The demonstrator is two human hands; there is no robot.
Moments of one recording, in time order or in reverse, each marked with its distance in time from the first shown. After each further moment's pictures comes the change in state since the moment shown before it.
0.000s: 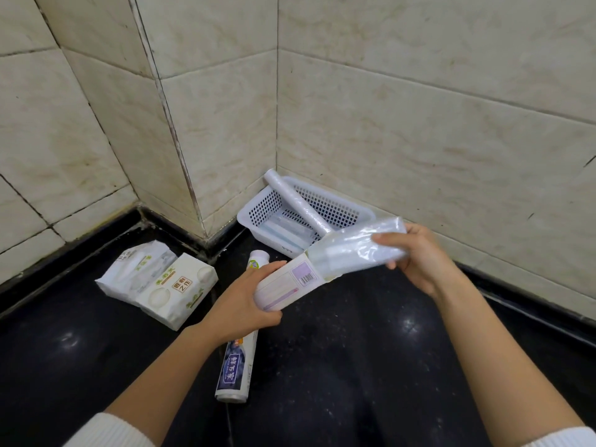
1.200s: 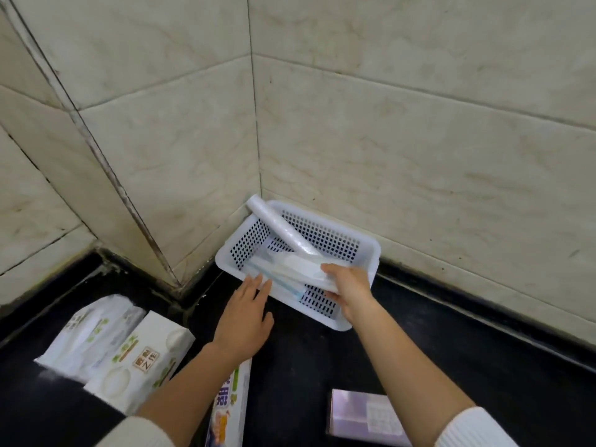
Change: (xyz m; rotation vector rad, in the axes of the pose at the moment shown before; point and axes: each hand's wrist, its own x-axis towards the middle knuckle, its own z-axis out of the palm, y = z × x) left_hand 0.123 -0.051 0.029 0.512 0.005 -0.047; right_hand 0.143 0.091 0.051 0.078 0.476 0.396
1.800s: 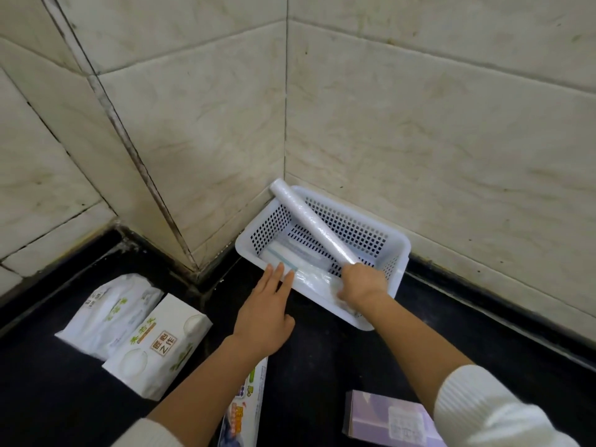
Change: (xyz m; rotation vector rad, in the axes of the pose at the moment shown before) left_hand -0.003 0.000 0.004 -0.030 -0.063 -0.012; right_hand 0.038 0.018 0.013 -1.794 -0.084 -0.517
